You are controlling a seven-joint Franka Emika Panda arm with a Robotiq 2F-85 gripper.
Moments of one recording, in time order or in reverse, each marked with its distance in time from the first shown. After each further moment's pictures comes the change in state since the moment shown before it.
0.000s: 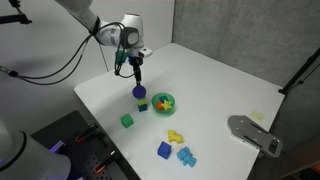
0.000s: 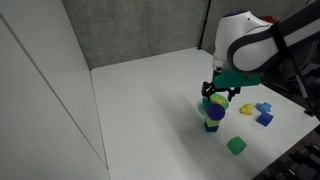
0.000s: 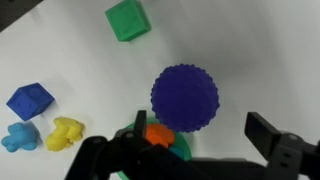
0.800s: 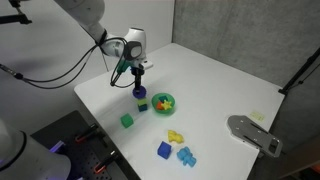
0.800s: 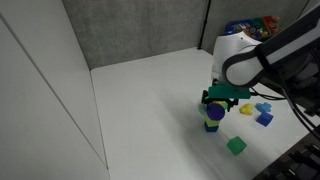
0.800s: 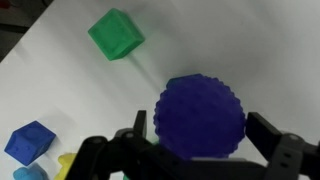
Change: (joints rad) arm -0.006 0.111 -0.015 -0.002 0.035 0.083 0.150
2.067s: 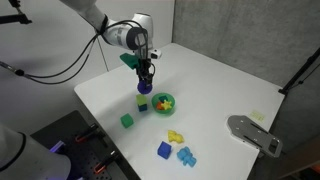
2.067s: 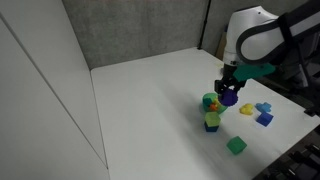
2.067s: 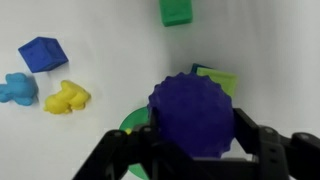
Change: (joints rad) arm -0.083 -0.146 -0.002 -0.015 -0.024 -0.119 -0.573
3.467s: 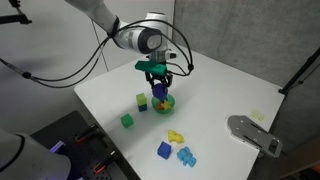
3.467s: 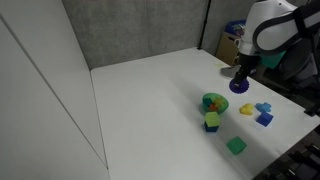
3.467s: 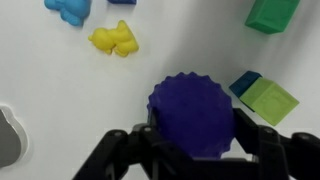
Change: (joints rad) arm -0.150 -0.035 -0.018 -0.012 -0.088 0.059 -0.610
